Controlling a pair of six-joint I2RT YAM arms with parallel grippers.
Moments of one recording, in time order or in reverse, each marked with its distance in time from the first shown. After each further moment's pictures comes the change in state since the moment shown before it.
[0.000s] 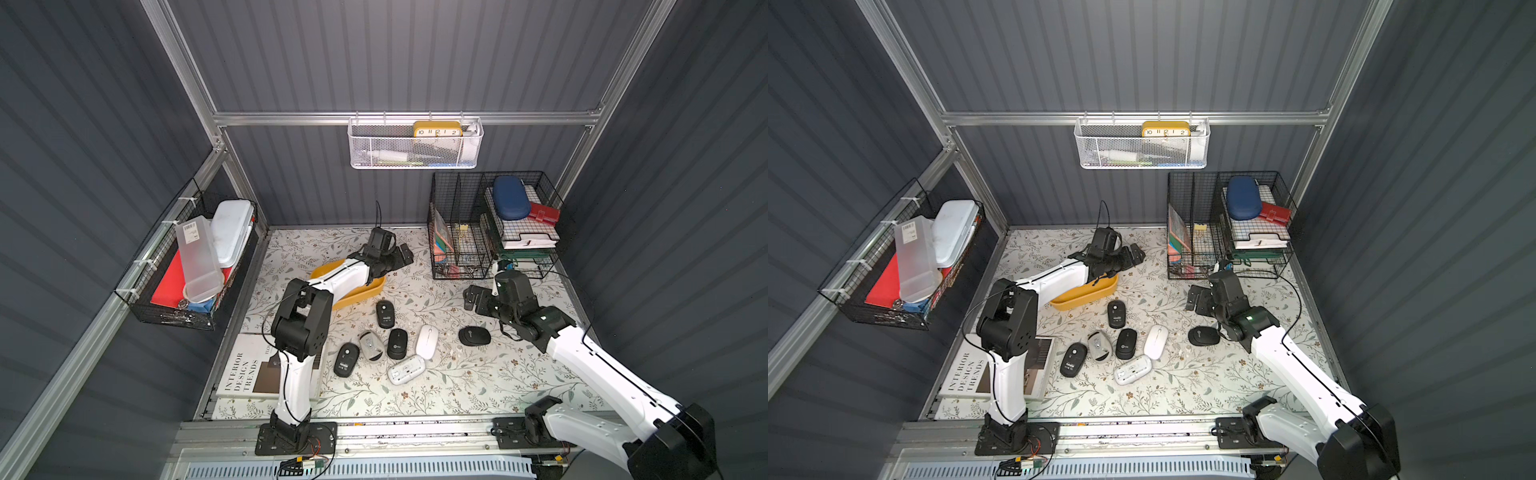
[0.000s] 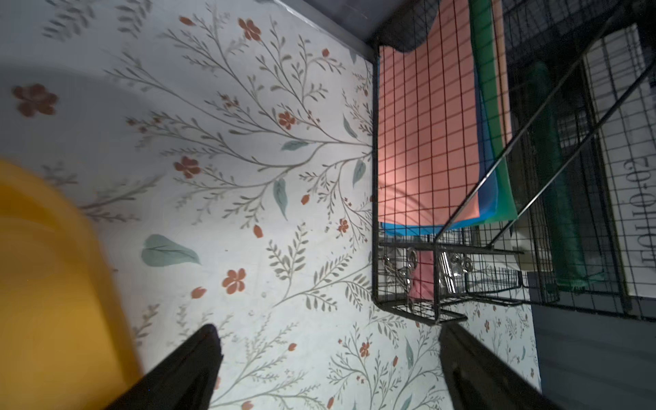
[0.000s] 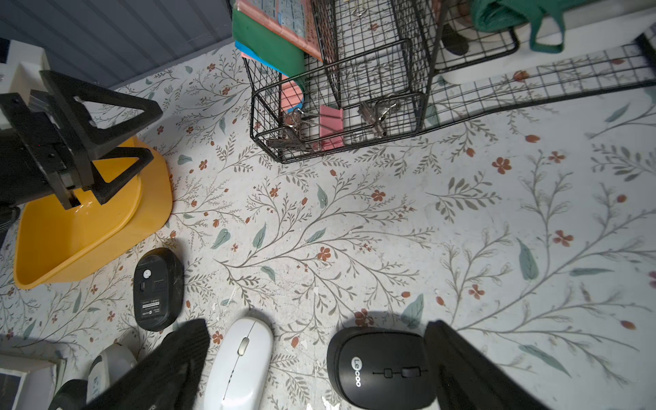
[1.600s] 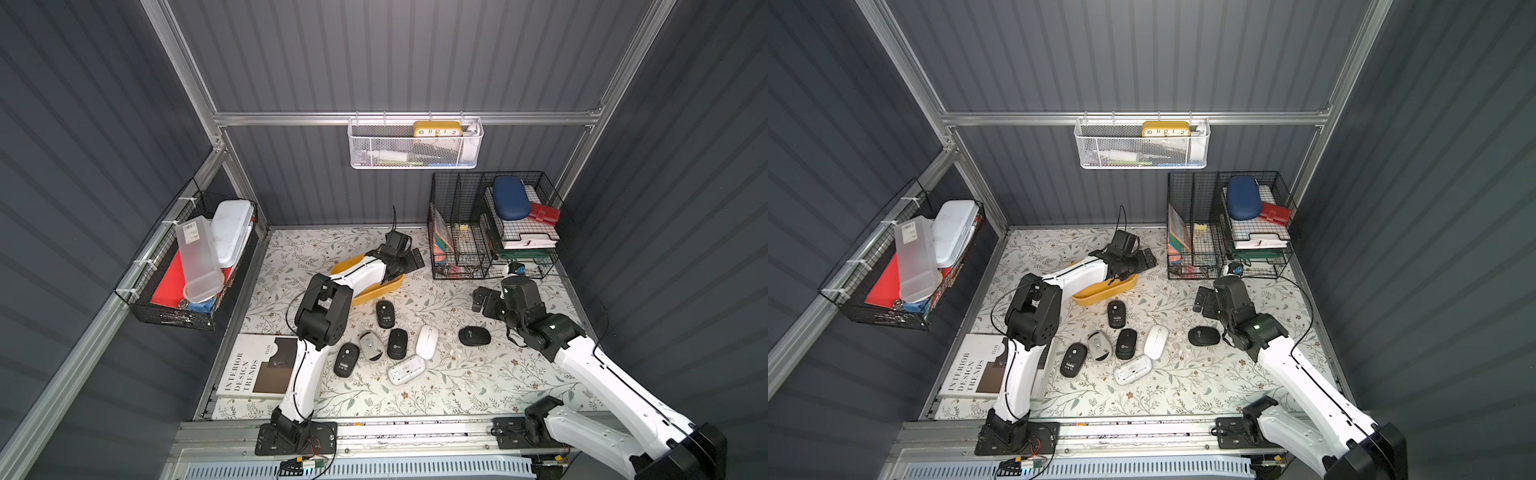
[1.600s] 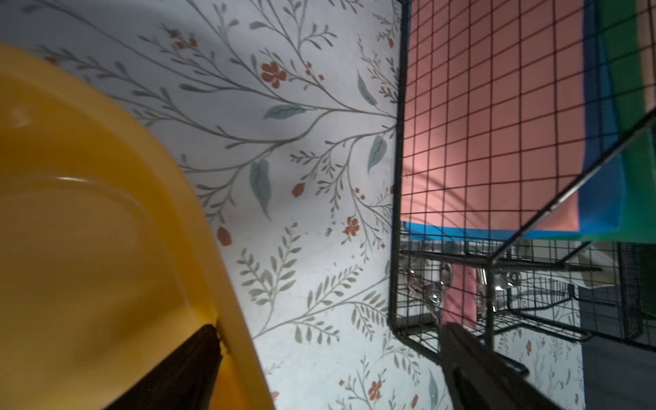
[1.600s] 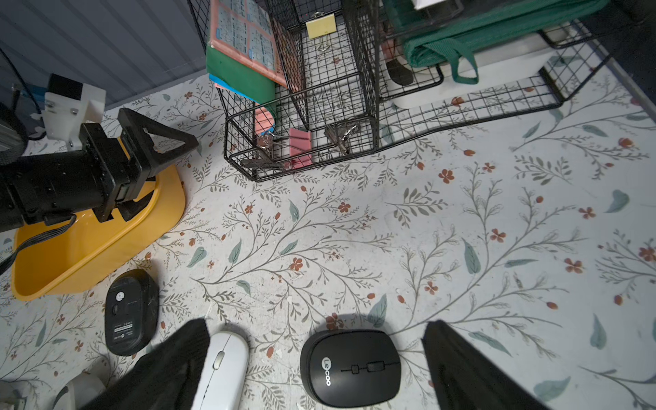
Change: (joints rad) left arm -0.050 0.195 0.224 -0.116 -0.044 -0.025; right arm 0.002 -0.087 -0.034 -0.028 0.109 0.005
